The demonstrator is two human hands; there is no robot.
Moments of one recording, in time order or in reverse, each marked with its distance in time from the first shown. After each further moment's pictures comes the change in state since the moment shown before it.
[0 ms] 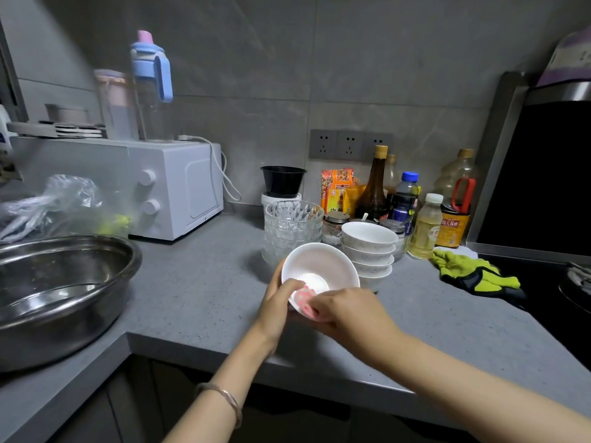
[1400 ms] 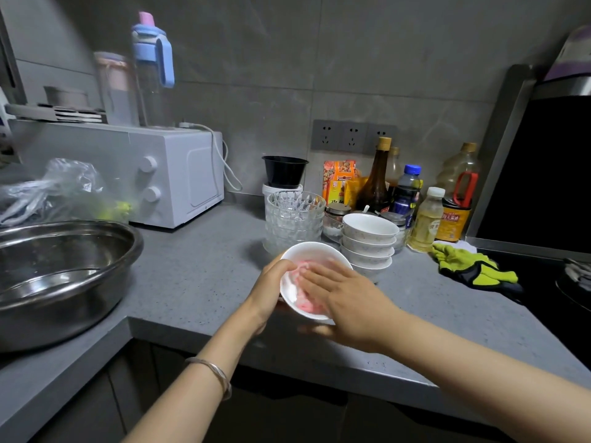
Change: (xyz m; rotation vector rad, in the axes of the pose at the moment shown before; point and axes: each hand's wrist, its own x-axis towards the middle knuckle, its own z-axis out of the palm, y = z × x) left_hand 0.001 0.020 -0.005 0.190 0.002 -0.090; right_hand 0.000 0.009 -0.002 -0.092 -0.310 -0.129
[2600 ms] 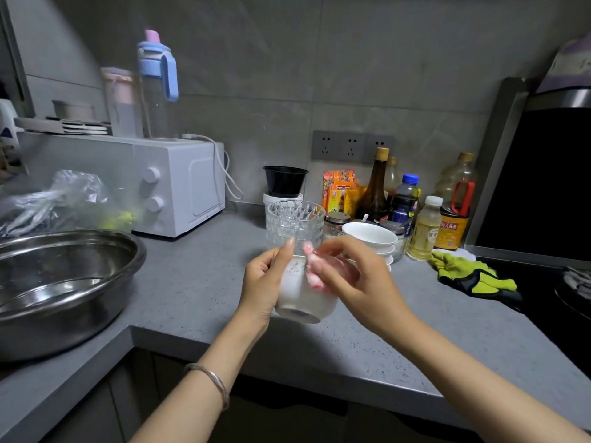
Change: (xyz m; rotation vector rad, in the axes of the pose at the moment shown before) left_hand -0.003 0.014 0.003 -0.169 0.142 0.218; right_hand 0.001 -0.004 -0.038 0.857 0.614 0.265
